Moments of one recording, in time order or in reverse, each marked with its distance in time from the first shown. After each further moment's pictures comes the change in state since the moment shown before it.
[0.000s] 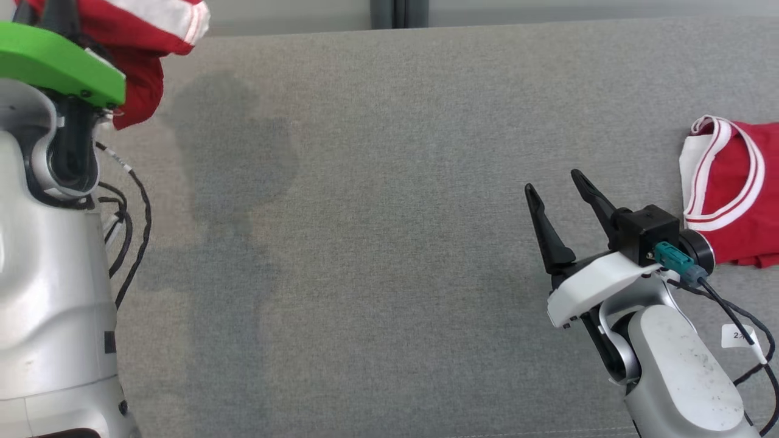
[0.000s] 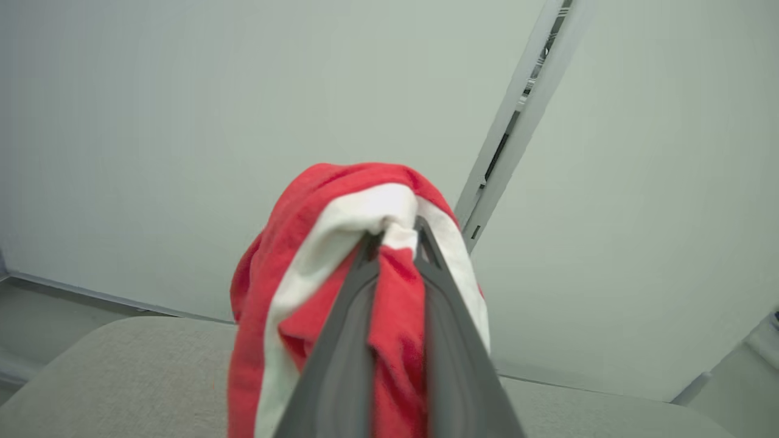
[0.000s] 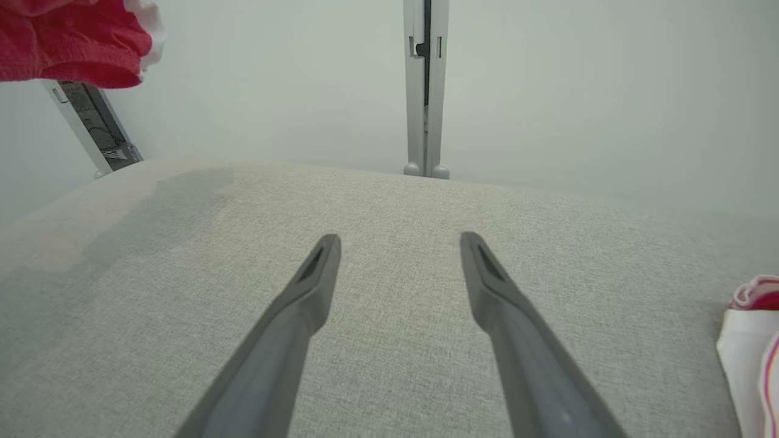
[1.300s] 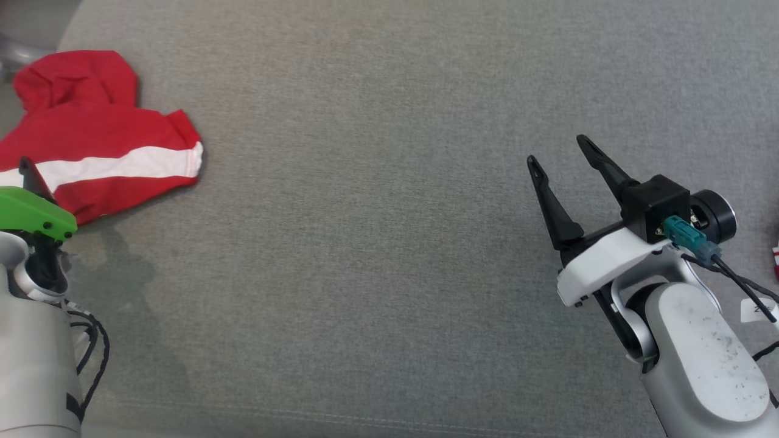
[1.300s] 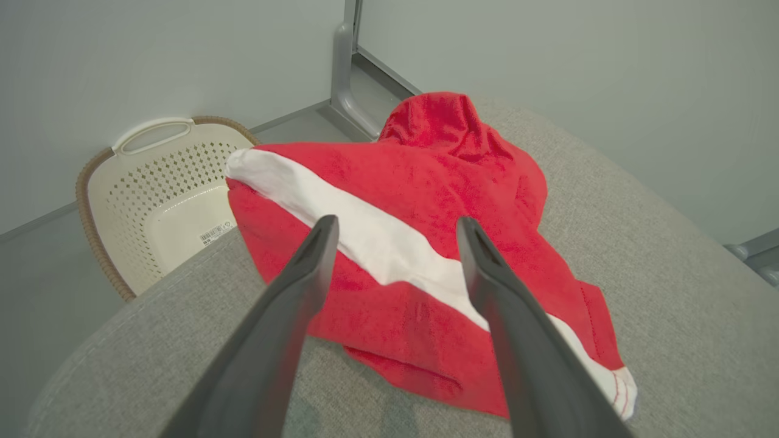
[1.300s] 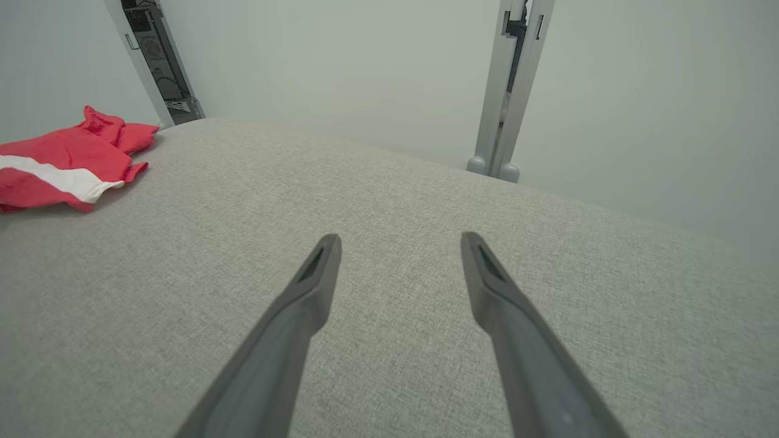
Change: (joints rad) left arm 0.112 0.082 0.189 0.517 0.022 0.101 -0.174; right arm -0.027 -0.066 0.027 -0.143 -0.042 0.000 0.103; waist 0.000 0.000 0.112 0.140
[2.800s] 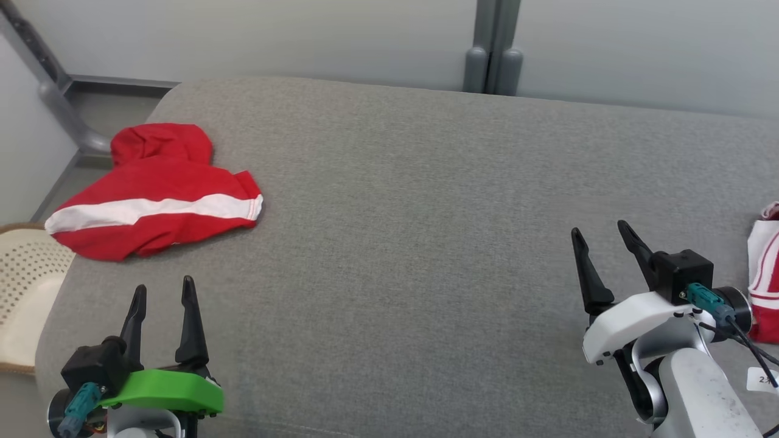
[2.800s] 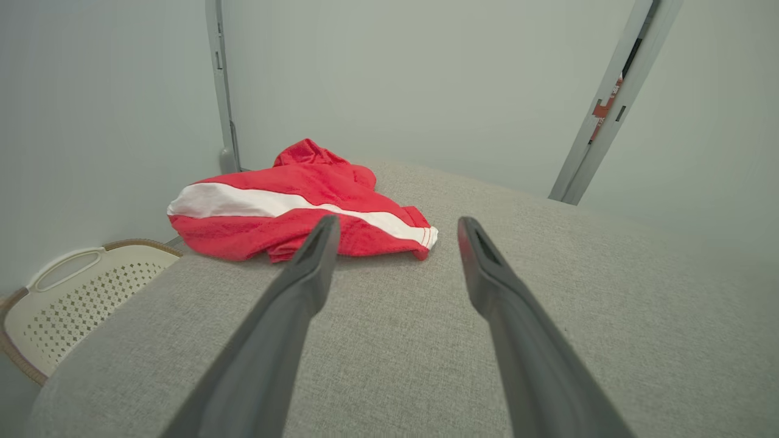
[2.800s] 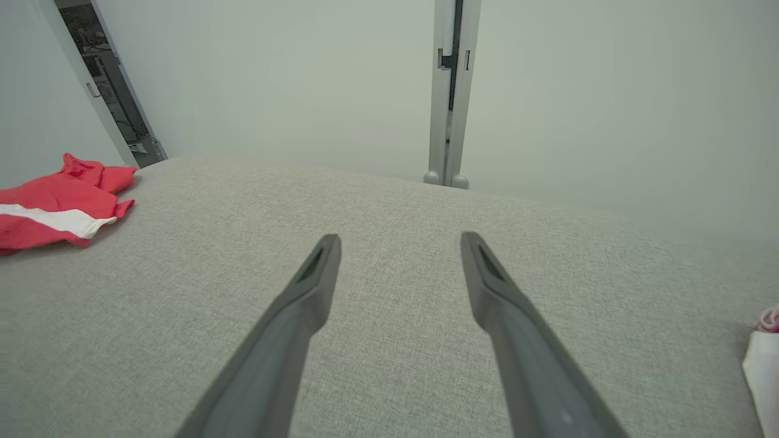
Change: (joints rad) left arm 0.657 -0.190 -0.185 -0.583 0.242 -0.163 -0.273; right arm 0.163 0.092 -0.178 0.161 -0.012 0.000 -0.094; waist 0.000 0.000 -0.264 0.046
